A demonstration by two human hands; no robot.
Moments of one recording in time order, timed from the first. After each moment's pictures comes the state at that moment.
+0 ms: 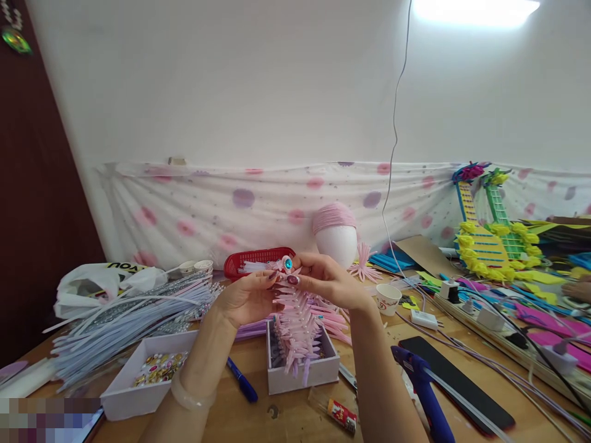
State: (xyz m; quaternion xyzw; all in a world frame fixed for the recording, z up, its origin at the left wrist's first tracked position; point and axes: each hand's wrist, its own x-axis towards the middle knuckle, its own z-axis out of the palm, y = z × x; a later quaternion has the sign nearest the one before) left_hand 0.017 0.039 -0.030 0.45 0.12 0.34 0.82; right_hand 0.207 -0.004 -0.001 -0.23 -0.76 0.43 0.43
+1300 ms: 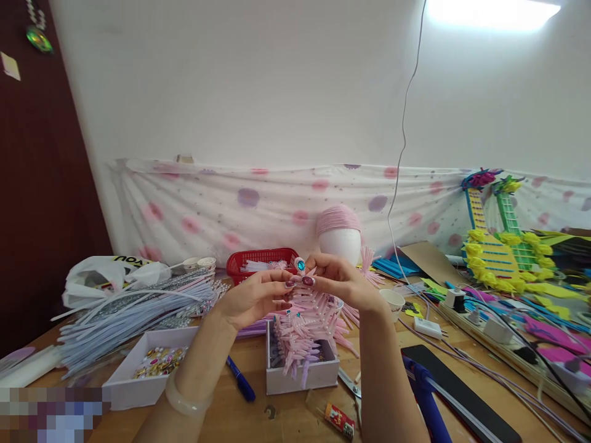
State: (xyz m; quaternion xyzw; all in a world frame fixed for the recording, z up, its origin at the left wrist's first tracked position) left_hand 0.020 0.028 -0.024 0.54 0.19 0.35 0.74; right_hand 0.223 -0.005 0.001 -0.25 -0.75 0.43 0.44
